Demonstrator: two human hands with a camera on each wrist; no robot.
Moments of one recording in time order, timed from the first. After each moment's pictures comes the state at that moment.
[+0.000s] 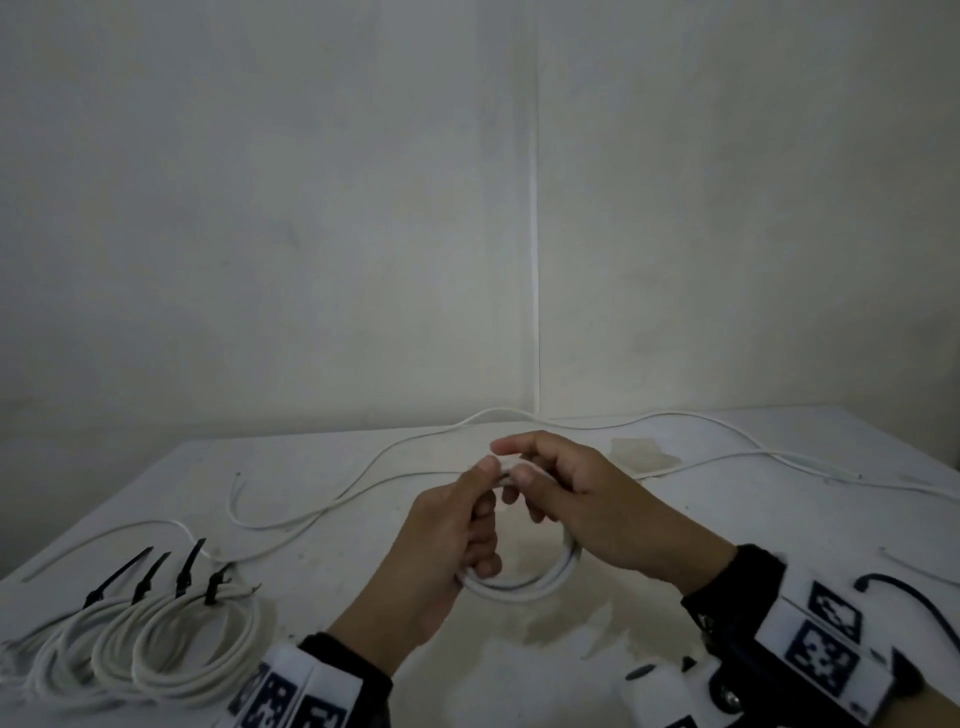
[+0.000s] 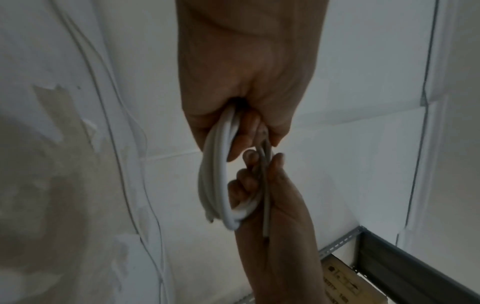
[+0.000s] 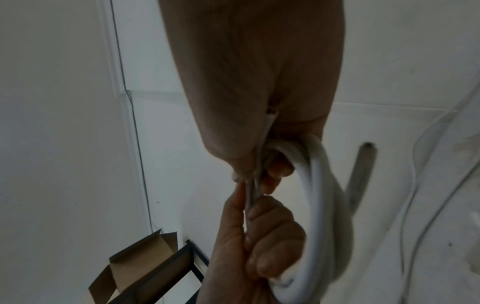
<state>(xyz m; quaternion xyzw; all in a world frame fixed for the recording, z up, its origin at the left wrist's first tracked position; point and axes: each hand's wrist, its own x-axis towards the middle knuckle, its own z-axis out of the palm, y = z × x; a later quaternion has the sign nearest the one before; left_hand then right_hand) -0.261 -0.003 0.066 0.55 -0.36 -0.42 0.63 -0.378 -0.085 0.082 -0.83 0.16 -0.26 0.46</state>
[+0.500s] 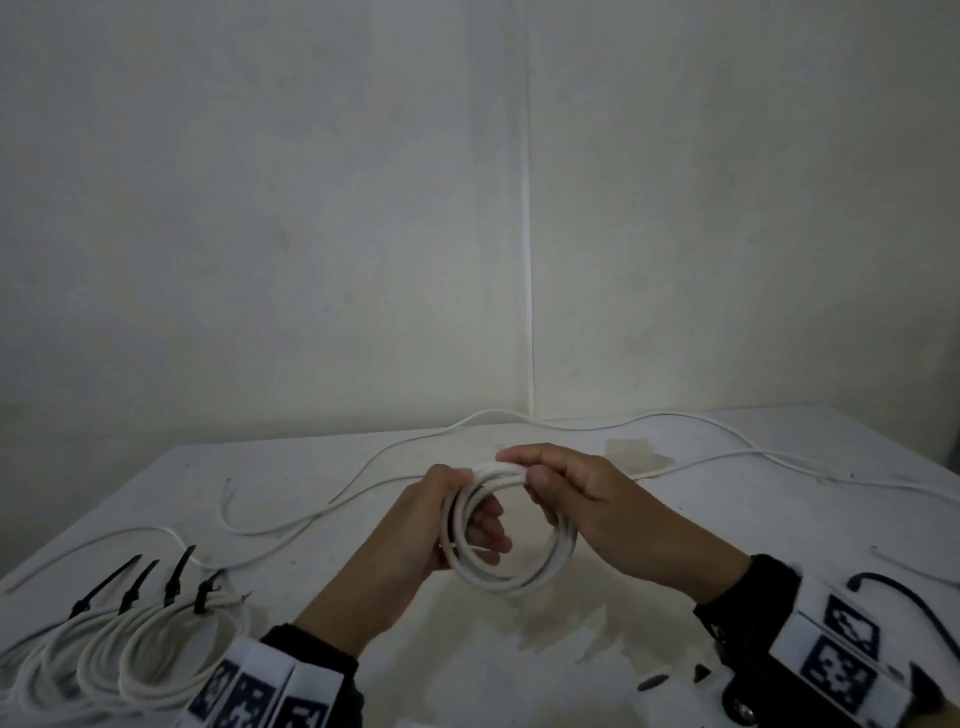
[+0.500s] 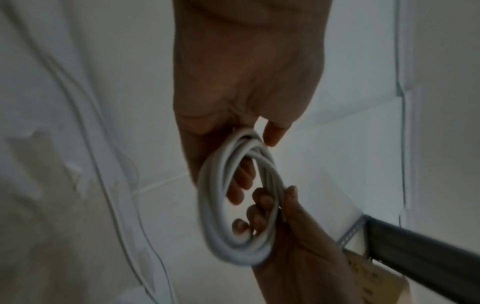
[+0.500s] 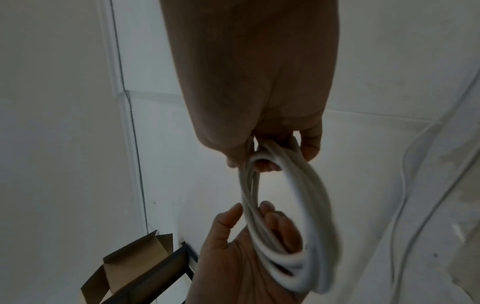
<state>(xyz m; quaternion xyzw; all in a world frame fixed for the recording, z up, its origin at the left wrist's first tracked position) -0.240 -0.006 0.066 0.56 -0.41 -0.42 0.58 -0.387 -0.092 0.077 -0.83 0.16 -0.28 0.45</state>
